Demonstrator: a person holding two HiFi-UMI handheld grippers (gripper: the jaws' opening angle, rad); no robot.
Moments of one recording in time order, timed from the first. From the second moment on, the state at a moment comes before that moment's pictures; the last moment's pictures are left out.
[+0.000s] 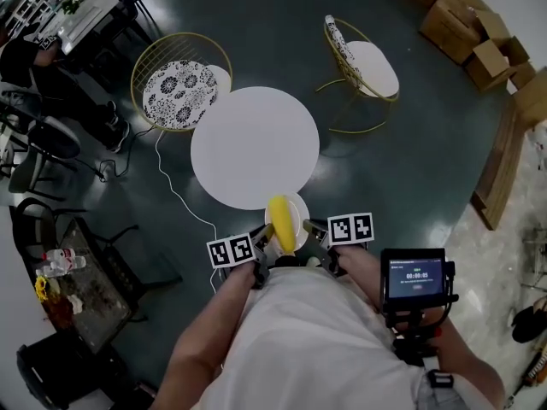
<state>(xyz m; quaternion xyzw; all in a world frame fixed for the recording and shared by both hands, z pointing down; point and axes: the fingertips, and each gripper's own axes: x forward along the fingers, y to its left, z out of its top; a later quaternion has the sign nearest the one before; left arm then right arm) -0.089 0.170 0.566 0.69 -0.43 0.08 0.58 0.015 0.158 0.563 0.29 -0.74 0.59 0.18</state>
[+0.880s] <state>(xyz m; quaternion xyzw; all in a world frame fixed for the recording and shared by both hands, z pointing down) -0.150 0.102 0.565 0.71 -0.39 0.09 0.58 -0.046 0.096 0.561 0.32 -0.73 0.59 0.17</state>
